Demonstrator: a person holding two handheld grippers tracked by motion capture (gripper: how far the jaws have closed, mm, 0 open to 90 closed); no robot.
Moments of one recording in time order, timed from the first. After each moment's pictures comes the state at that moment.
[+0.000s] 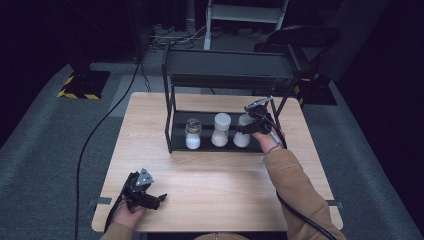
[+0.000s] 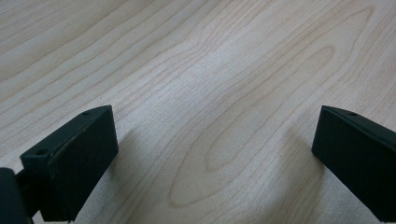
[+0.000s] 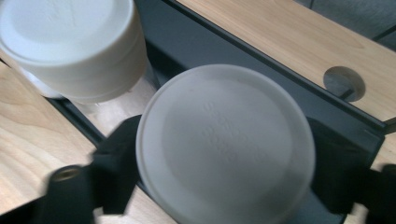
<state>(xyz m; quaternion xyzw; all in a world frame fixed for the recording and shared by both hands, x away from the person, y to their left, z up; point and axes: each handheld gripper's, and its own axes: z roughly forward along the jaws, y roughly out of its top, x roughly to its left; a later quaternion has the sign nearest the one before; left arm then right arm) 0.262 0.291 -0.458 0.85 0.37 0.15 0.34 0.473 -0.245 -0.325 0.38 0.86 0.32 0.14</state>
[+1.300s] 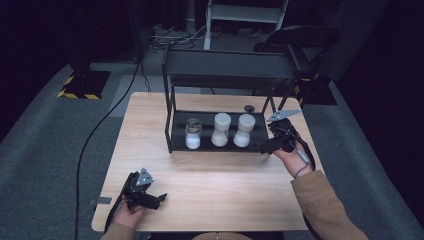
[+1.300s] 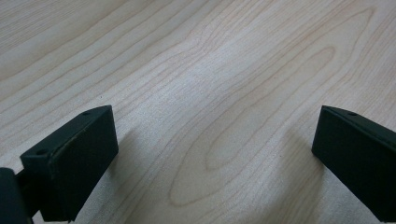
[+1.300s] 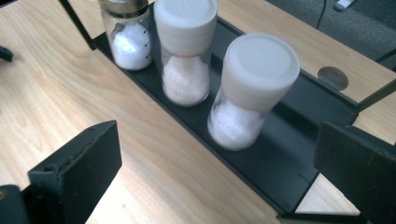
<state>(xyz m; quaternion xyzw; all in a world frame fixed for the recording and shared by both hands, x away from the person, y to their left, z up) 0.262 0.290 -0.457 0.85 0.37 0.15 0.34 0.374 -0.297 -0.285 0.33 0.86 0.36 0.16</state>
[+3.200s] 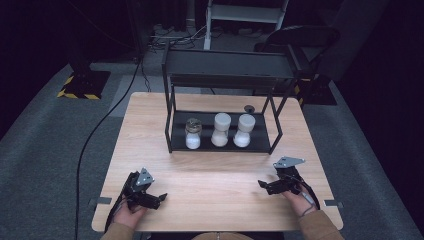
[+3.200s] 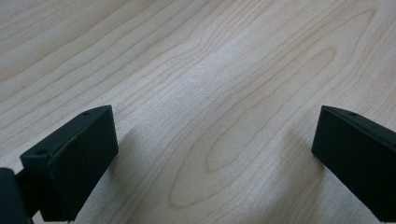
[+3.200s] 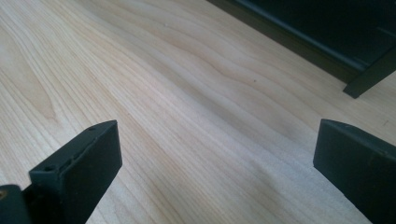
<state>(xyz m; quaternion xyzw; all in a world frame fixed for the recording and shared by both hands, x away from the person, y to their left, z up) 0.262 0.290 -0.458 0.85 0.37 0.15 0.34 0.323 -0.349 -0.431 0.34 0.86 0.35 0.15</state>
